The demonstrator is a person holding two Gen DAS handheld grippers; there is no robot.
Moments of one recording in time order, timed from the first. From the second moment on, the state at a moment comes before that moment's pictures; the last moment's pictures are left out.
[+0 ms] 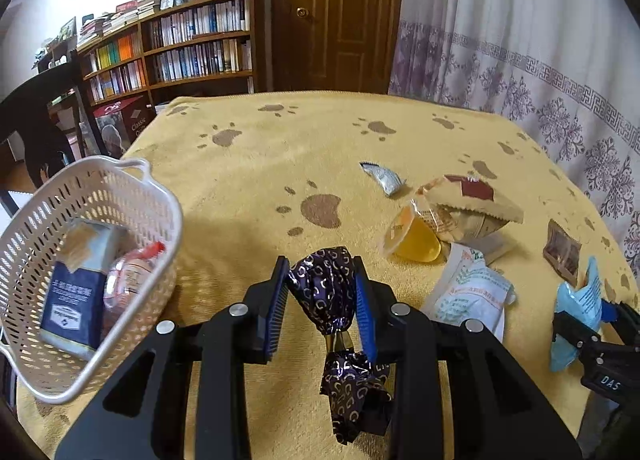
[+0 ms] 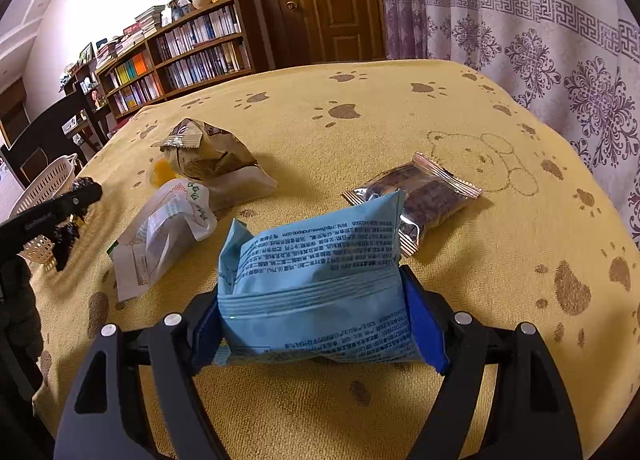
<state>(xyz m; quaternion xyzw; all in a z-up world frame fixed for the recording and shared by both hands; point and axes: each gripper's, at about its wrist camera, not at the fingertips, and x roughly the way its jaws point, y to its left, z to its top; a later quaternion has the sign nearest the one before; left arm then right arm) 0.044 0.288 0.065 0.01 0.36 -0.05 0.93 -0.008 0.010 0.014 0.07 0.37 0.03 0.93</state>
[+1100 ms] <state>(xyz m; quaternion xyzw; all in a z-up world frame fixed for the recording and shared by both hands) 0.030 0.446 0.119 -0.09 0.28 0.12 0.95 -0.009 0.008 0.013 0.07 0.37 0.02 0.93</state>
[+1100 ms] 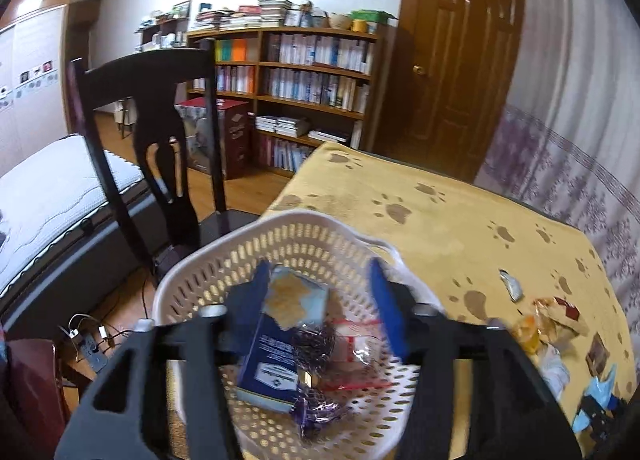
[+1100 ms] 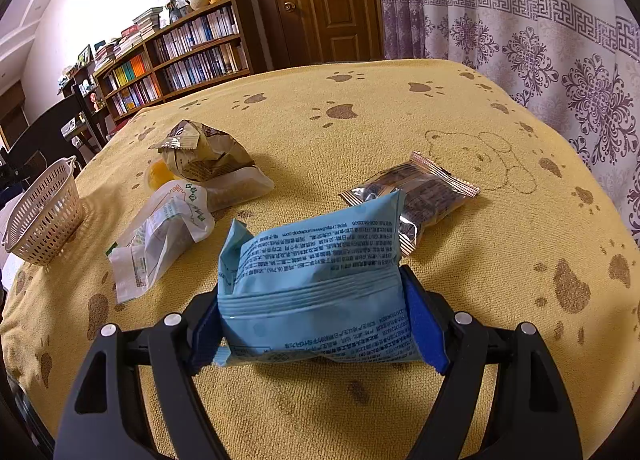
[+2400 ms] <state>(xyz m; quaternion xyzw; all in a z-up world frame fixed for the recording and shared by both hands) -0.015 0.488 0.168 -0.10 0.20 0.18 0.96 0.012 0.179 0.099 0.04 0.32 0.20 0.93</state>
